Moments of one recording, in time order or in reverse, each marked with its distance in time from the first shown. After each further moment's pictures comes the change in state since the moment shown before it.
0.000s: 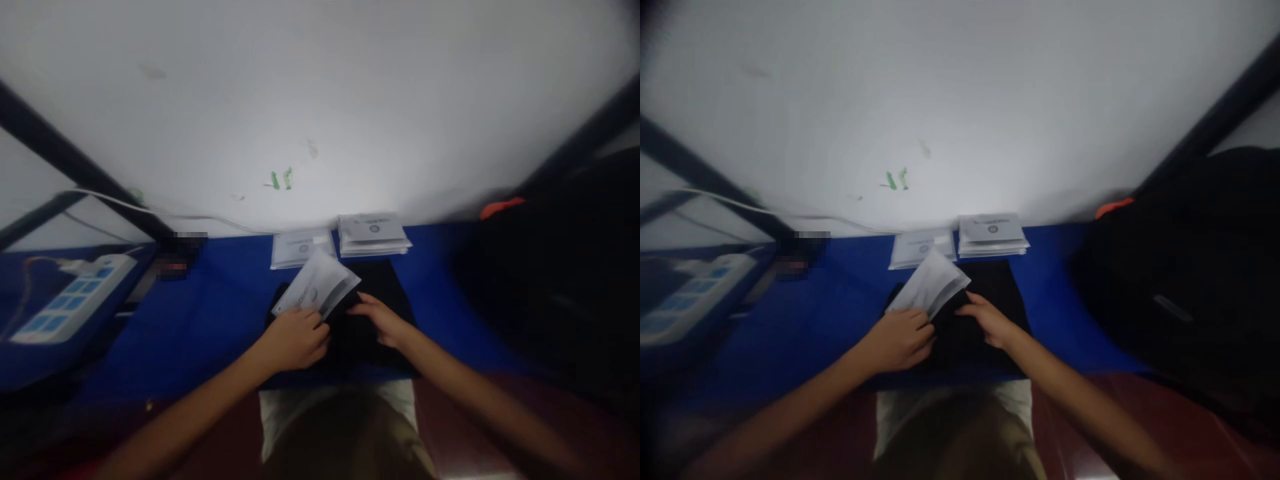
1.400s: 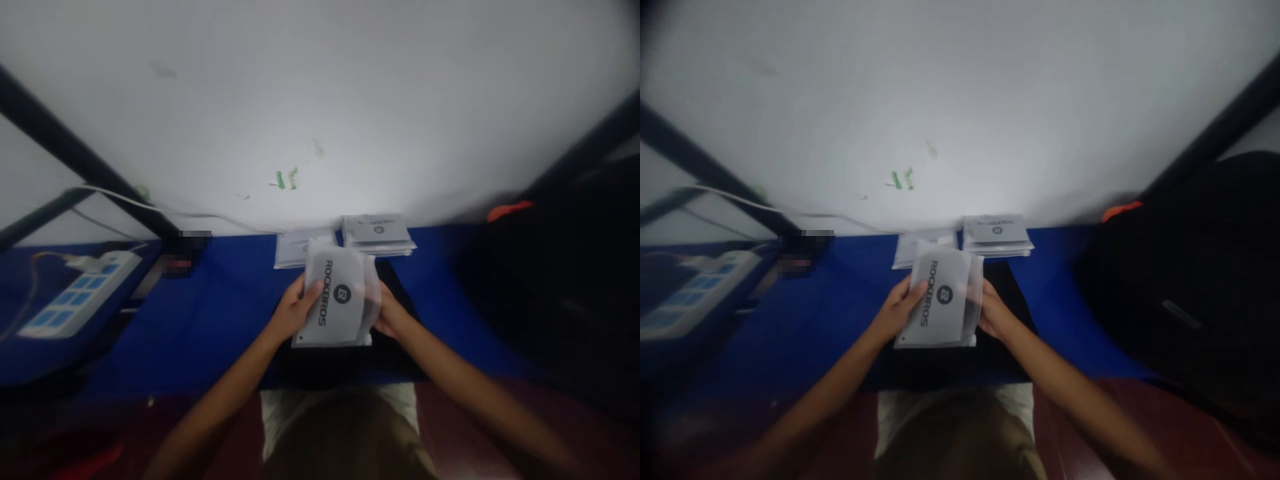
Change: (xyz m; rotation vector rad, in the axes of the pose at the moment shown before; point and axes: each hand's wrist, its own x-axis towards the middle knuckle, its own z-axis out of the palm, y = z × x) left_hand 0.022 -0.023 0.003 -1.306 0.376 -0.752; right_hand 0.004 -0.021 0.016 0.055 0.008 -0.253
